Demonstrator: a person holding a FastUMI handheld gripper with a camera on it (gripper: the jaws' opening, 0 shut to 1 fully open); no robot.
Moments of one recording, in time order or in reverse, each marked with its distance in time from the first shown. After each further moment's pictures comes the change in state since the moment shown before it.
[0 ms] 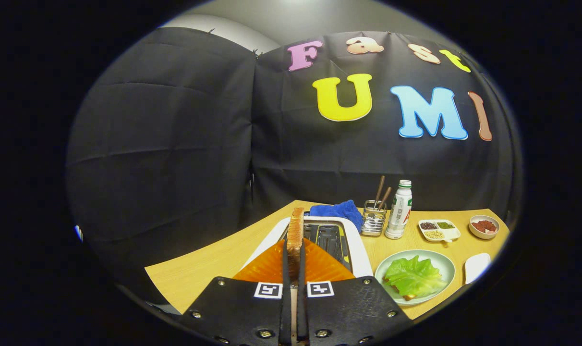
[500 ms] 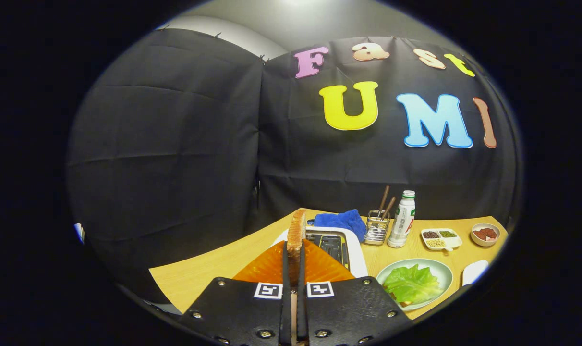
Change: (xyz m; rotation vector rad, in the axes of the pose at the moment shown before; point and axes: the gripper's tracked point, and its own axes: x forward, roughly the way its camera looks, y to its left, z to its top) arm -0.007 -0.002 0.020 0.012 -0.037 0.042
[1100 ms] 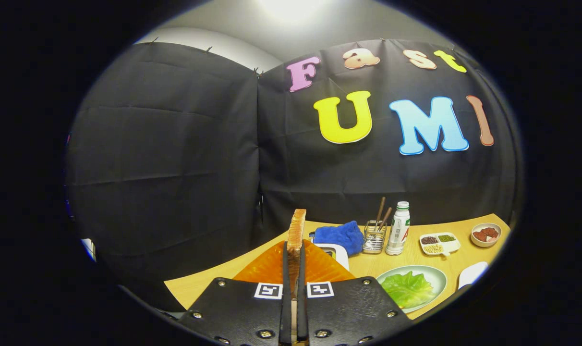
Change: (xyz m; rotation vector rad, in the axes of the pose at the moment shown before) arm -0.026 -0.015 0.041 0.045 -0.066 0.018
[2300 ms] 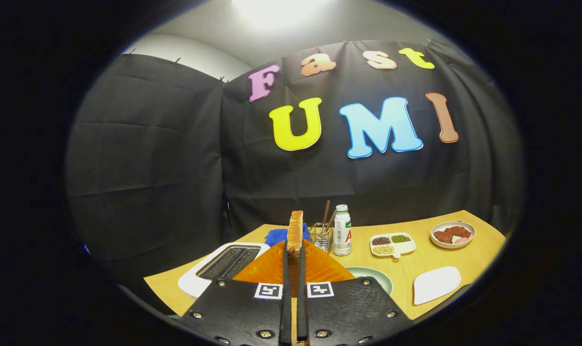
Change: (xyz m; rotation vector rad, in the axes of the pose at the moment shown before) arm -0.060 -0.131 0.003 0.057 -0.013 -0.184
